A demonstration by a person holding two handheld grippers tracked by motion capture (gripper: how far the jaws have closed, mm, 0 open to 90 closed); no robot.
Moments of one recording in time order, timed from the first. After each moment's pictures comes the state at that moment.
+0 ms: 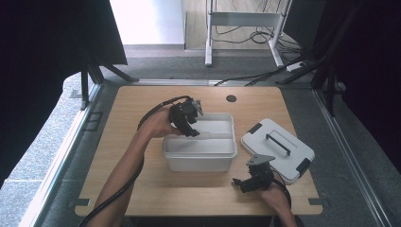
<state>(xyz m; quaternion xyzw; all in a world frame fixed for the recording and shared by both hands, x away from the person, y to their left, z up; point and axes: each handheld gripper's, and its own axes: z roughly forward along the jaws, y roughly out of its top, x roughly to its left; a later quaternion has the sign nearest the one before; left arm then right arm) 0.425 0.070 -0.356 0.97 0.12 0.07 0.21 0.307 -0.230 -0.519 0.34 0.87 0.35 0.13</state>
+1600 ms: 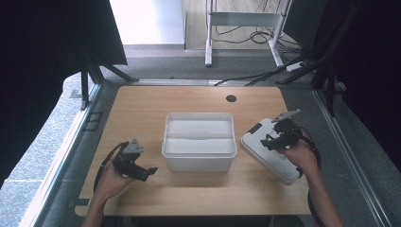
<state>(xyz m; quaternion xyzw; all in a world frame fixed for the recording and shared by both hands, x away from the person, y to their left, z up) 0.301 0.225 -0.470 0.87 0.33 0.12 0.34 0.397 -0.295 -0.413 0.39 0.87 0.25 0.18</state>
